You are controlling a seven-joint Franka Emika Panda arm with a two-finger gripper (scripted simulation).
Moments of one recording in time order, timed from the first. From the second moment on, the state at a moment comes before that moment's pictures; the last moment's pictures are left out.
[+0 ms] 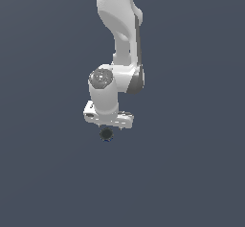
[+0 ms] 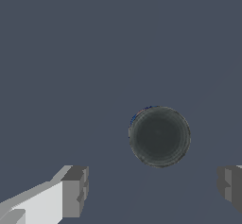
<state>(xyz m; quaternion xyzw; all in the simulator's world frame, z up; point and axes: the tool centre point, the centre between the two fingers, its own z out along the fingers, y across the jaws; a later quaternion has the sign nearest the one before) 0.025 -0.057 0.093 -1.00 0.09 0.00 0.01</state>
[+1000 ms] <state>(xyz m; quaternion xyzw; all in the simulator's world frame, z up) 0.029 -0.080 0.040 -0.99 0.11 0.00 0.00</state>
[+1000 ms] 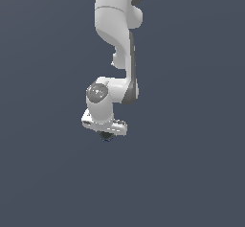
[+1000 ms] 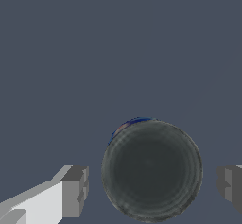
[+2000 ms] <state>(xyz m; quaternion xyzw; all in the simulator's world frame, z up) 0.029 -0.080 0.014 -0.99 0.11 0.00 0.00</state>
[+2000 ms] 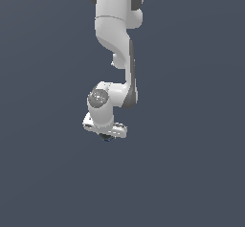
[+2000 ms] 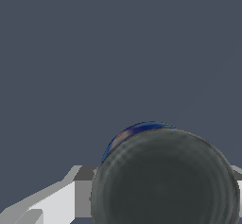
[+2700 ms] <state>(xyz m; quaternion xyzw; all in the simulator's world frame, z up) 0.026 -0.088 0.067 -0.99 0.11 0.00 0.00</state>
